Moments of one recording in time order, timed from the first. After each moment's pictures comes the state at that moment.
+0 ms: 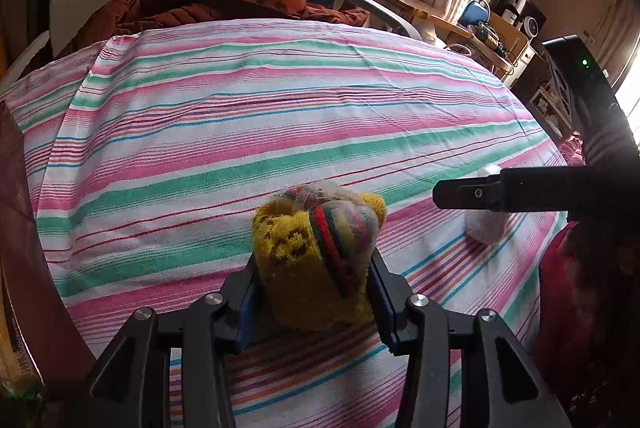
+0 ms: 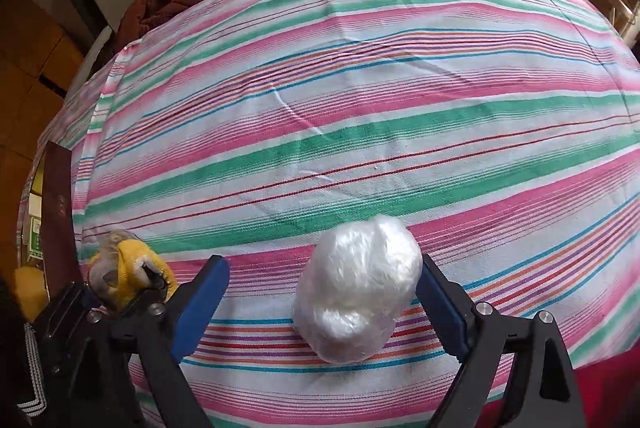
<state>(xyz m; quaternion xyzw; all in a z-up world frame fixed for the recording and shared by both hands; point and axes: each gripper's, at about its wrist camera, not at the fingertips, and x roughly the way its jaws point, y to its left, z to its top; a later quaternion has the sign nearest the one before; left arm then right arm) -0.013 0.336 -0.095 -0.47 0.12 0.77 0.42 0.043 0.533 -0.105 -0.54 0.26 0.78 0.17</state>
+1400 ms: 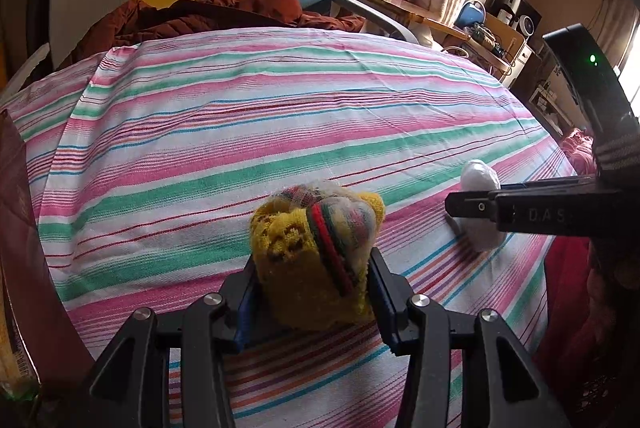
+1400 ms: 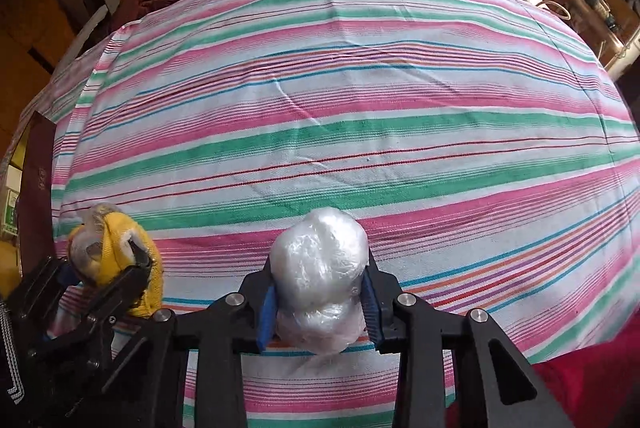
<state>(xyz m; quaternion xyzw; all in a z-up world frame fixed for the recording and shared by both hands) -0.007 0.336 -0.096 -0.45 0.12 0.78 0.43 0.050 0.516 -0.093 -0.55 0.19 0.79 0.19</state>
